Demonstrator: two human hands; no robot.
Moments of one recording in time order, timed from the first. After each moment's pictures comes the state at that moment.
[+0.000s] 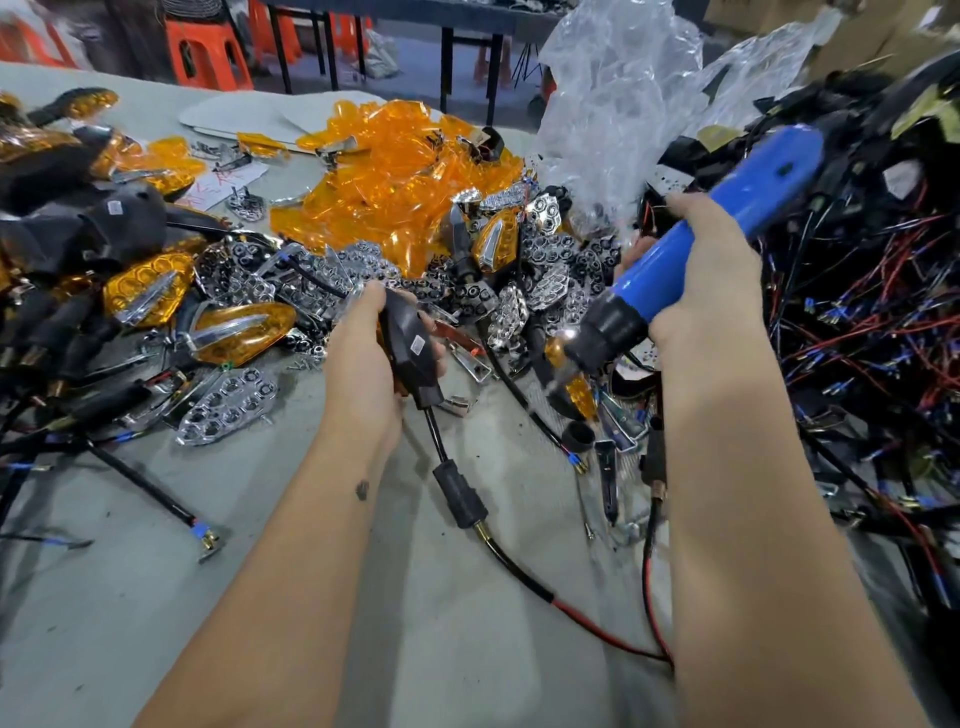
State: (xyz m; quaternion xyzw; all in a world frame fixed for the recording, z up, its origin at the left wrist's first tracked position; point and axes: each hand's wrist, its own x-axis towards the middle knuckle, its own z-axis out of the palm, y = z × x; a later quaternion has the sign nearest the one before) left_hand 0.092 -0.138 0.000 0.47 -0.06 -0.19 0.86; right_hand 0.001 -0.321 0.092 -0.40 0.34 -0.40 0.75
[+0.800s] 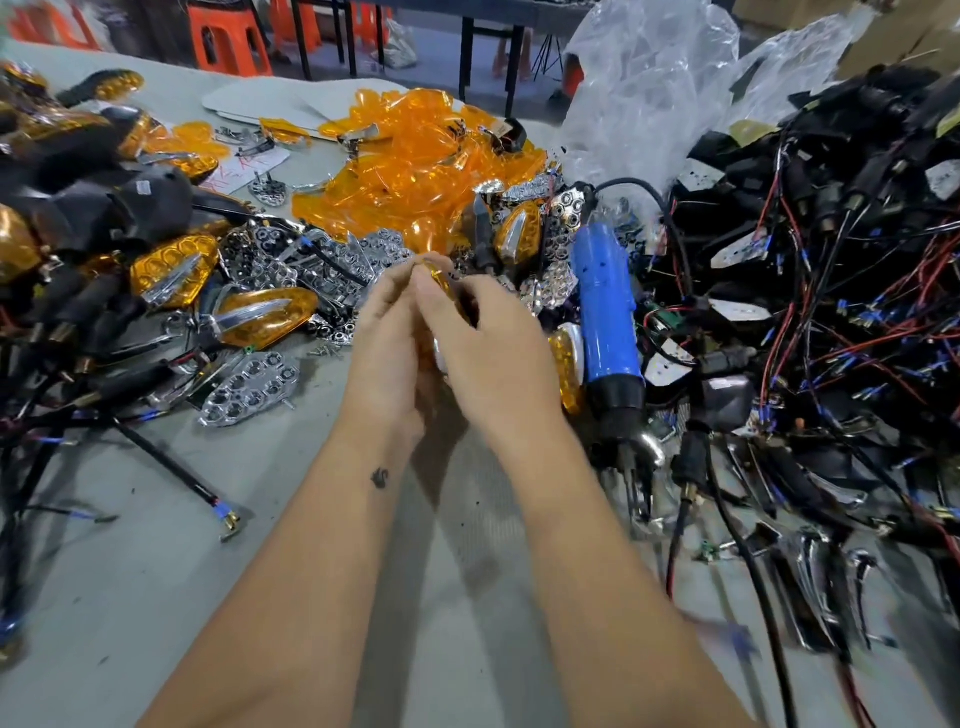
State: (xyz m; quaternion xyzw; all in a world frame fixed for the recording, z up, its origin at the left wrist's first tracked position) left_hand 0.084 -0.139 0.011 0.46 -0.10 -0.17 0.87; right_hand 0.029 -0.198 0.033 -0.86 0.20 -0.21 0.42
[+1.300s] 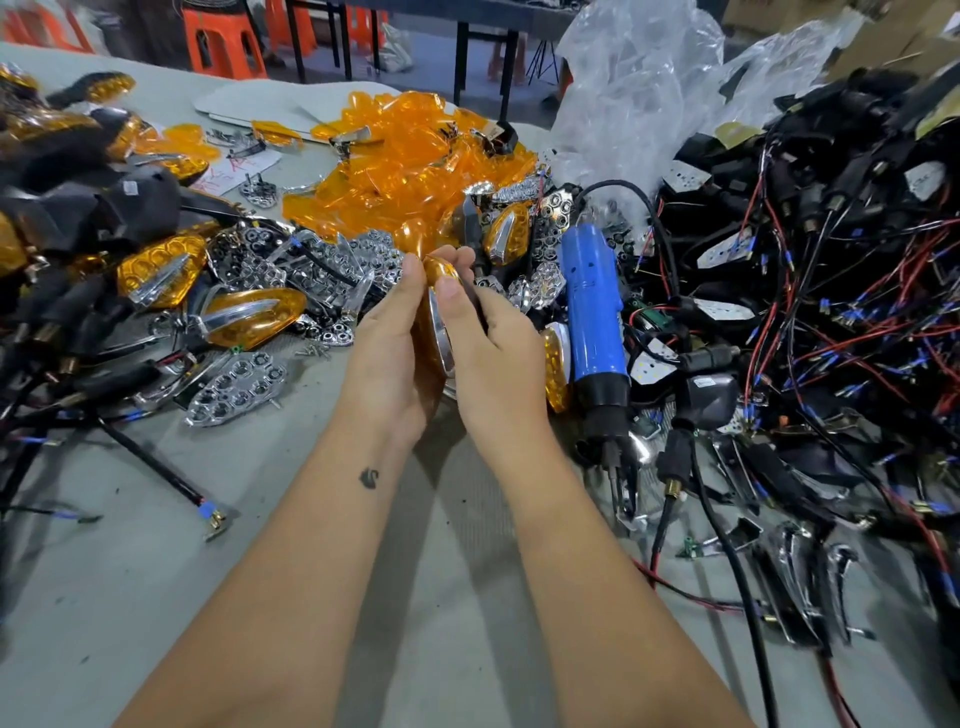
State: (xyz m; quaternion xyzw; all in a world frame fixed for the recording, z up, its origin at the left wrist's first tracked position) left_hand 0.083 -0.147 0.008 0.34 -0.11 -0.26 0.90; right_hand 0.030 -0.205 0.010 -0.76 0.16 -0.31 0.55
